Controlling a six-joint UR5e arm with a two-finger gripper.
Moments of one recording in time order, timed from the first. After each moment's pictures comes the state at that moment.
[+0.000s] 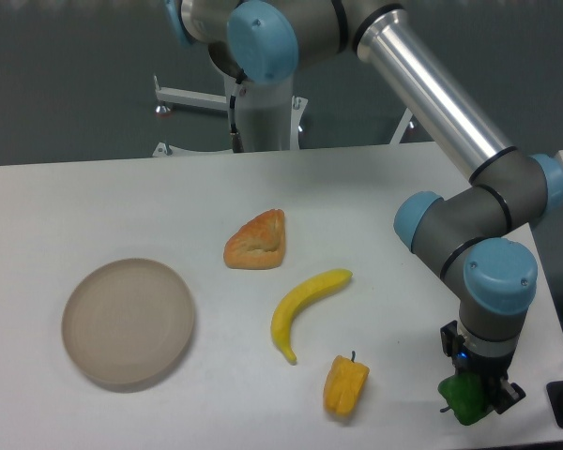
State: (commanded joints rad) arm 2.35 -2.57 -0.60 -1.25 1.60 1.56
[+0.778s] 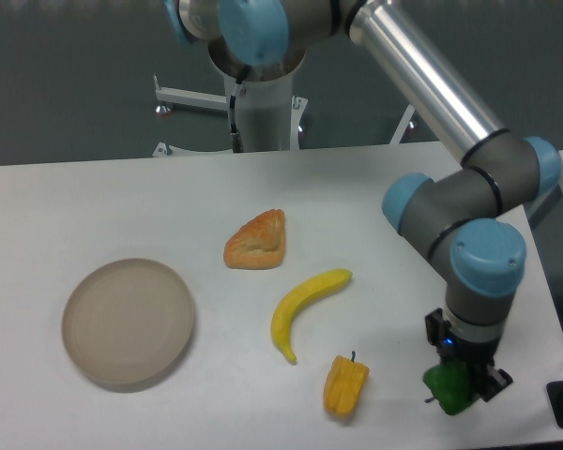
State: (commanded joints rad) arm 2.31 -2.36 -0.85 -1.27 1.55 1.40
